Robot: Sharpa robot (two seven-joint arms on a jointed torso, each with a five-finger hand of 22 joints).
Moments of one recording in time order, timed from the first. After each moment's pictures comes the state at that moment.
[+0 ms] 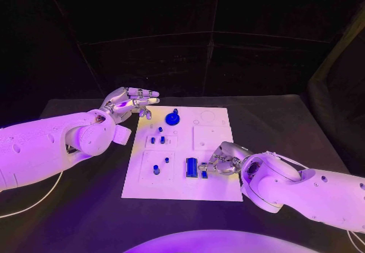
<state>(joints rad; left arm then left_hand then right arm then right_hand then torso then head) 1.29 -0.87 -0.18 1.46 -0.02 -0.16 0.40 1.30 -0.09 0.45 -0.12 0.05 0.99 0.19 0.09 0.07 1.05 0.12 0.22 0.07 1.24 0.02 1.02 0.59 0.17 1.23 0.12 0.59 0.74 0.97 -0.89 -0.04 1.86 -1.36 -0.43 -0.61 1.16 -0.07 -0.13 0.29 0.21 1.17 0.05 0.17 0.33 1.40 -0.02 0.80 1.05 1.46 -0.08 1.42 1.31 0.04 1.46 0.04 1.48 1.31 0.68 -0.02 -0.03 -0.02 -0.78</state>
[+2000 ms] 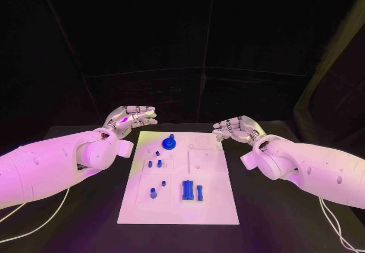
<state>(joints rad) 1.28 -0.78 -0.19 1.30 0.10 -0.18 0.45 1.25 -0.09 0.37 -0.07 0.05 1.00 0.17 0.09 0.07 1.06 0.14 0.18 0.06 0.91 0.12 0.44 0.26 0.17 0.80 0.21 0.19 0.48 1.09 -0.80 -0.01 1.36 -0.47 -0.40 0.28 1.46 0.07 -0.17 0.04 0.10 0.95 0.18 0.07 0.17 1.05 0.15 0.09 0.24 1.09 0.12 0.13 0.21 0.18 0.91 0.22 0.29 0.44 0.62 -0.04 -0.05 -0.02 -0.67</state>
